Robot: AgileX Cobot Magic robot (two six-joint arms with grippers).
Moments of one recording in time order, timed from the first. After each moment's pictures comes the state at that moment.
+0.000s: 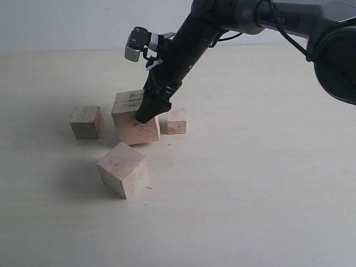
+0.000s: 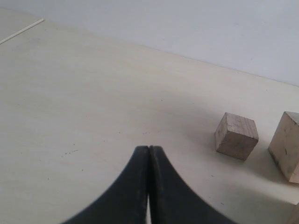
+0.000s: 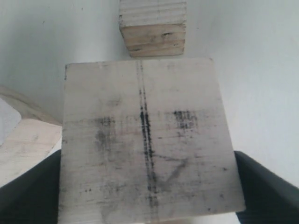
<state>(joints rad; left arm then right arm) 0.11 0.01 0.00 -0.11 0.37 -0.09 0.61 2.41 -2.02 0.66 1.14 -1.23</state>
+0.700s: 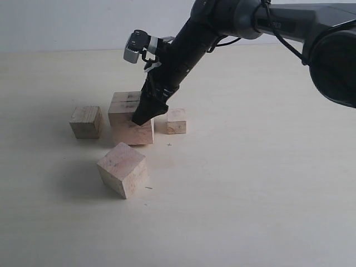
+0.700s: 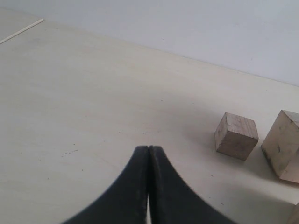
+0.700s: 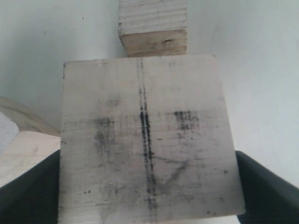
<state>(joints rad) 0.11 0.01 0.00 -0.11 0.37 -0.09 0.61 2.43 -2.02 0.70 1.14 -1.23</state>
